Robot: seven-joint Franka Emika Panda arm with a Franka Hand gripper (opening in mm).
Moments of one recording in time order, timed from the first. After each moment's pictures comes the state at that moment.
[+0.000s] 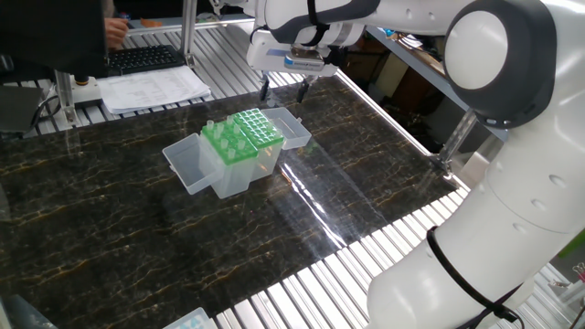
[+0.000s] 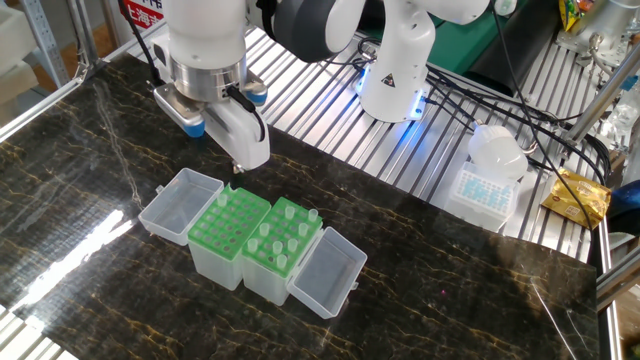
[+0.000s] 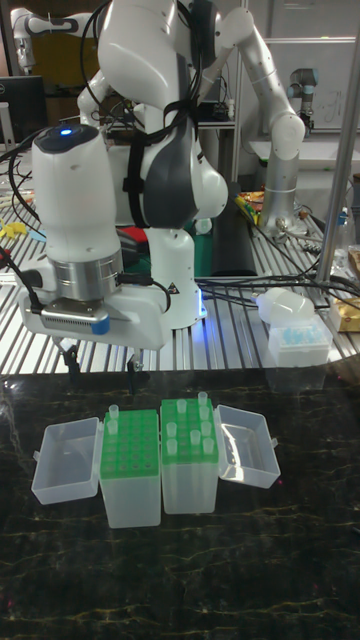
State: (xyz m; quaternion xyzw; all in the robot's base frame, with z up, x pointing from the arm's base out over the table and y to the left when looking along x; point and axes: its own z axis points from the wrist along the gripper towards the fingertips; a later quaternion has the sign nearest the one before) arm 0.552 -0.097 0.278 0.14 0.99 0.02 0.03
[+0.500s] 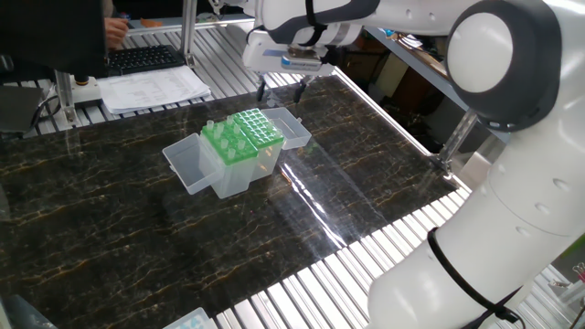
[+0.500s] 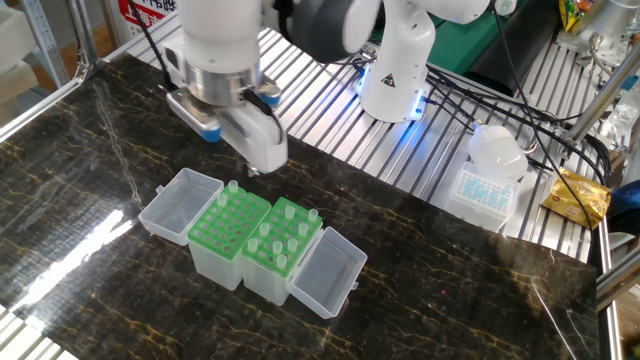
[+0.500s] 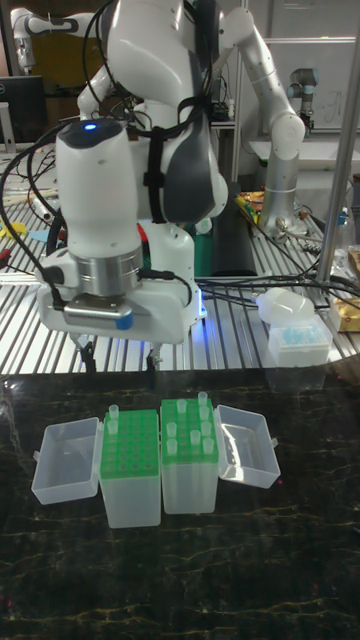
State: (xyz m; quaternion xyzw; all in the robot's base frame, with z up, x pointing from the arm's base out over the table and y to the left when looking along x) arm 0.549 -0.078 0.282 0.13 0.99 0.01 0.02
